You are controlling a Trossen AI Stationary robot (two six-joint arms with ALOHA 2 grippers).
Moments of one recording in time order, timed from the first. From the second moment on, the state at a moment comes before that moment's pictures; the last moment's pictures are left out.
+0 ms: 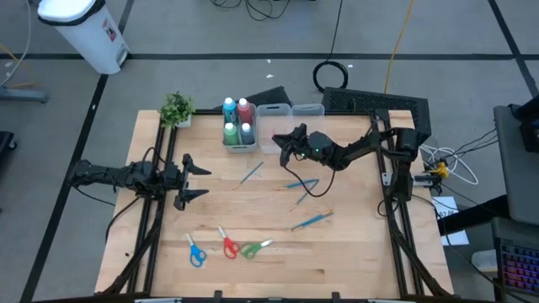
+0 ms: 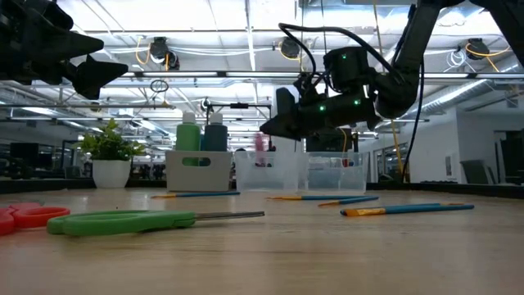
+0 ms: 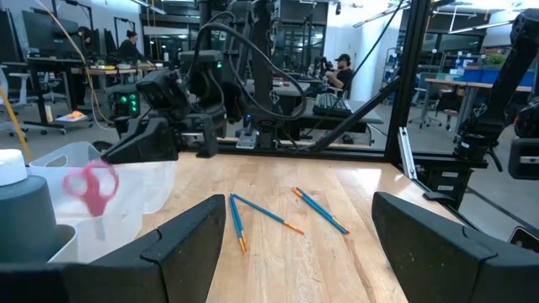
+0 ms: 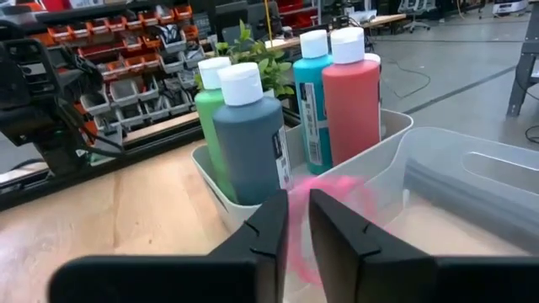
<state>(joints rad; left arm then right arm) -0.15 0.01 0.02 0.06 -0.11 -0.06 -0.33 1.90 0.74 1.09 0.13 0.20</state>
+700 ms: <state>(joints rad) -0.15 0.01 0.02 0.06 -0.11 -0.06 -0.20 1.89 0.74 1.25 0.04 0.20</state>
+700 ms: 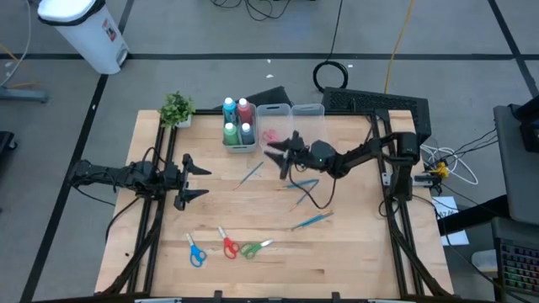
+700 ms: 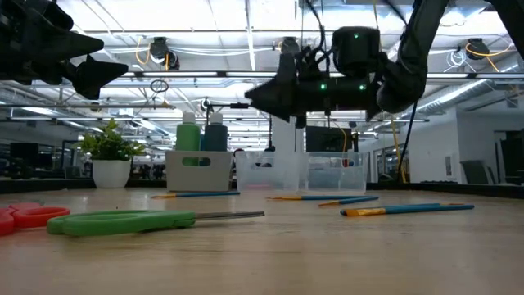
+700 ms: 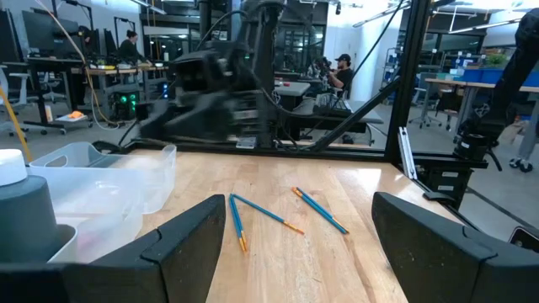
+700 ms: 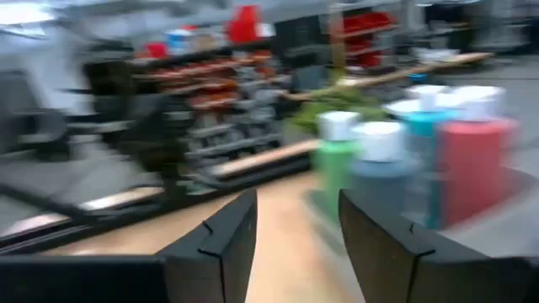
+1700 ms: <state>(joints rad) -0.15 0.01 0.02 0.05 -0.11 -0.06 0.29 2.04 1.19 0.13 -0.14 0.02</state>
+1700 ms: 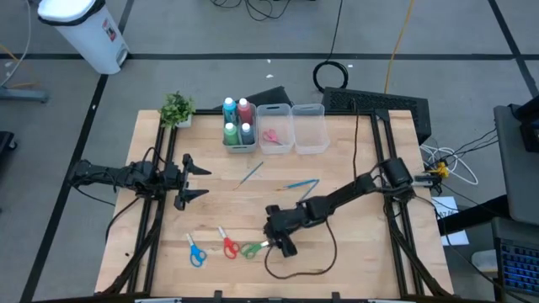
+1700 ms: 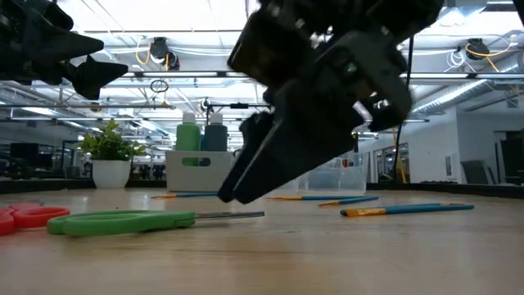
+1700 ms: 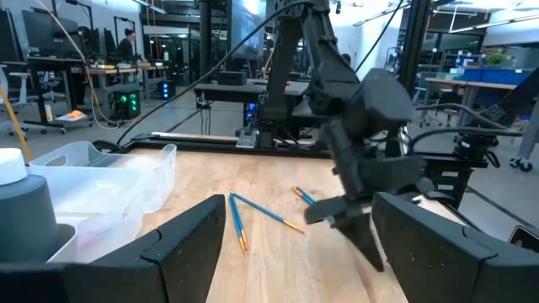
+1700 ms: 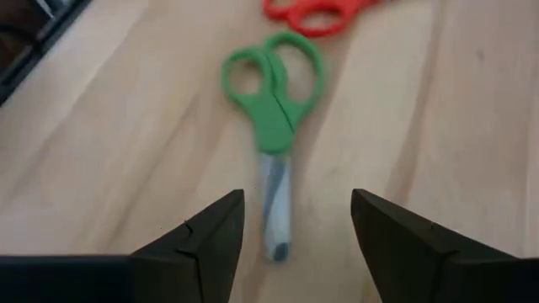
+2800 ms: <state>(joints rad) -0.15 0.01 0.02 0.06 -0.10 -0.06 0.32 2.06 1.19 0.16 0.30 0.06</state>
